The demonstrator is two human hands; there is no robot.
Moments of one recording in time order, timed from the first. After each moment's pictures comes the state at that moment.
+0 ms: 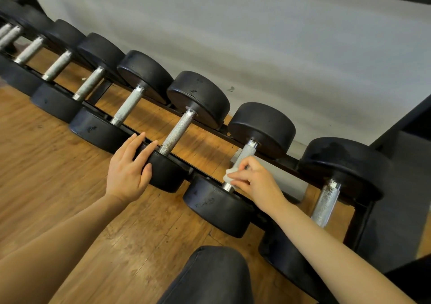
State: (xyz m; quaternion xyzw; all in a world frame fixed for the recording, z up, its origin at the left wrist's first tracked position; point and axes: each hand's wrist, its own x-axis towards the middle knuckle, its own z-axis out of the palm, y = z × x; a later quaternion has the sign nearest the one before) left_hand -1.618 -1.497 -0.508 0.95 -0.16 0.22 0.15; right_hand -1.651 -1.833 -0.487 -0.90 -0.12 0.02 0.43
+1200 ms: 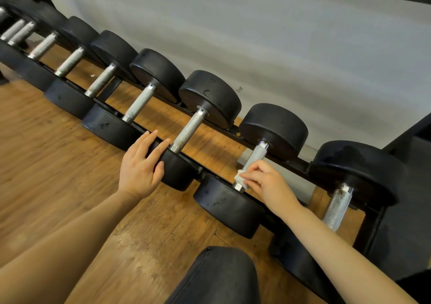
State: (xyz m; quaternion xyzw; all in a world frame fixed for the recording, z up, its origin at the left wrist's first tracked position) left_hand -1.616 -1.497 -0.509 0.95 -0.16 0.24 0.14; right_hand -1.651 -1.830 -0.488 -0.93 -0.16 -0.02 0.32
